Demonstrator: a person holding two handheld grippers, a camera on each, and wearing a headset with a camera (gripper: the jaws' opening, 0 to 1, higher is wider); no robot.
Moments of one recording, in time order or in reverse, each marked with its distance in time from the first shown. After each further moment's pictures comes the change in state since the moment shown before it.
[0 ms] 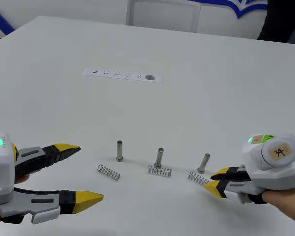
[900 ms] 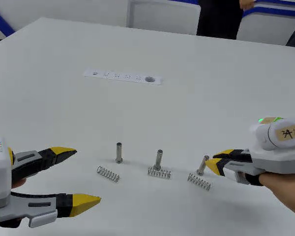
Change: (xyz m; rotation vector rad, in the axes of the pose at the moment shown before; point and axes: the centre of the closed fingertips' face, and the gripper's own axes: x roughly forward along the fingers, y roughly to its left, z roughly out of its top) left arm -0.003 0.002 -0.002 -0.011 -0.004 0.022; right arm -0.029 -0.030 0.040 0.145 -0.140 -0.164
